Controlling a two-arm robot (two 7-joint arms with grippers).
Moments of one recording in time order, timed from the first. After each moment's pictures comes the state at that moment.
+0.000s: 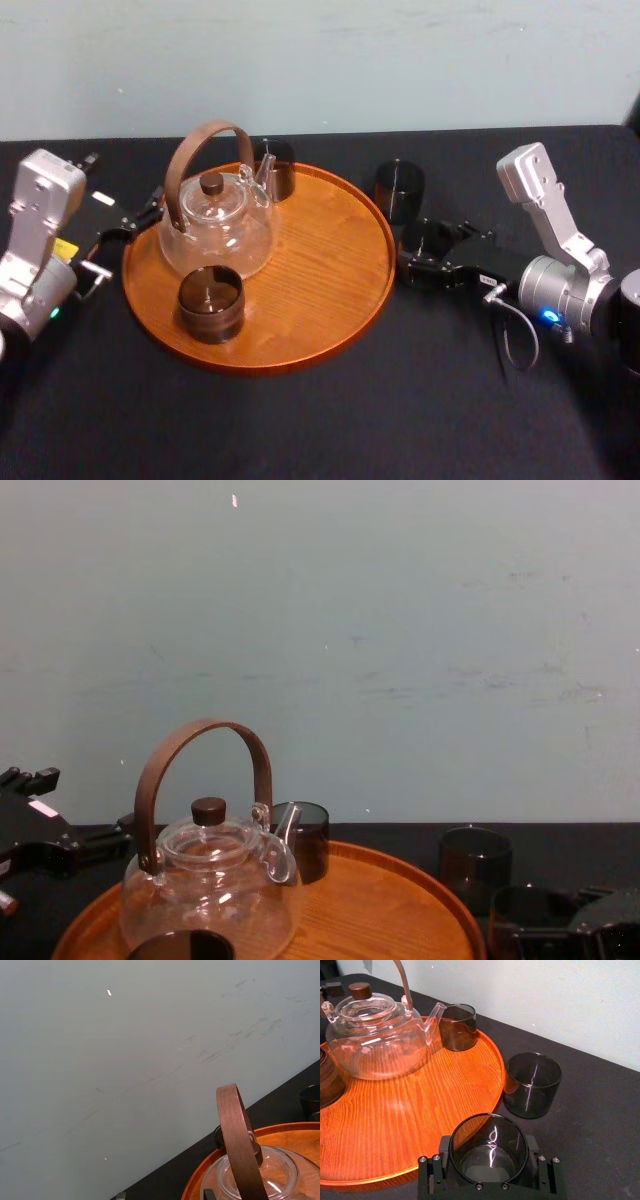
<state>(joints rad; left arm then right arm) -0.20 0.60 0.45 -1.41 -0.25 -0.12 0.03 0.27 0.47 -0.40 -1.35 0.35 0.23 0.44</state>
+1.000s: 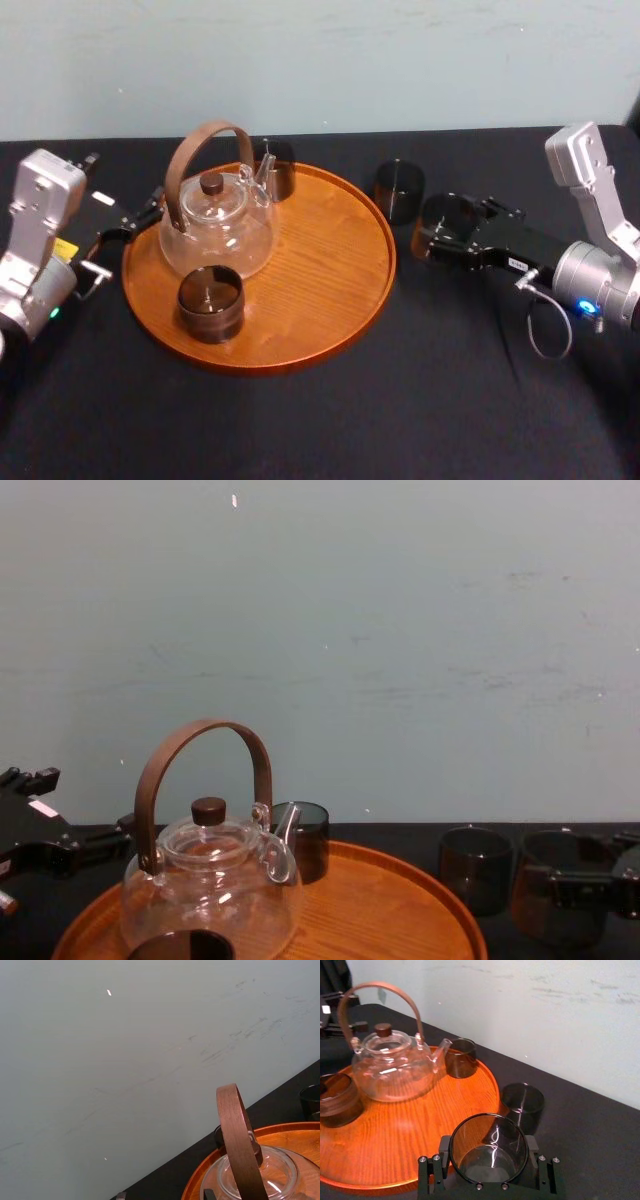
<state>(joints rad) -0.20 0.60 0.45 -1.41 -0.25 -0.12 0.03 0.19 0.54 -0.34 -1.49 0.42 0.20 0.46</state>
